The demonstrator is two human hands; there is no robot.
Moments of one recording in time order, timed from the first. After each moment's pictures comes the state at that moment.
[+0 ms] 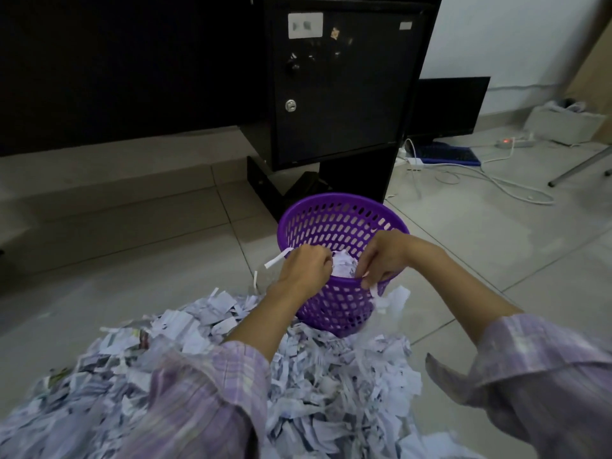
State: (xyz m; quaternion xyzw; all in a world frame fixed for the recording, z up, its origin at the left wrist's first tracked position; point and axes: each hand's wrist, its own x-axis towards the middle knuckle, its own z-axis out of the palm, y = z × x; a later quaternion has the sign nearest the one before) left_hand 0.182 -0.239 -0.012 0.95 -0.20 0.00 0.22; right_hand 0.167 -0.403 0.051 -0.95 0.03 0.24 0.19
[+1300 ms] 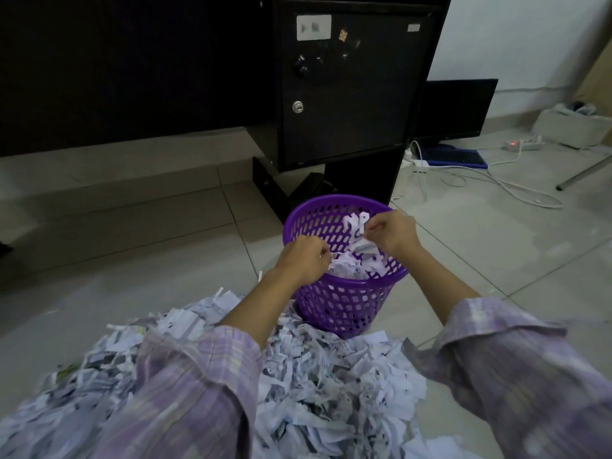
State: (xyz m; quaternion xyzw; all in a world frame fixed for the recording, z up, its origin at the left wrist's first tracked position) left_hand 0.199 -0.225 -0.001 0.95 -0.20 -0.04 0.25; right_hand 0.200 -0.403 0.021 -0.94 0.11 -0.11 0.30
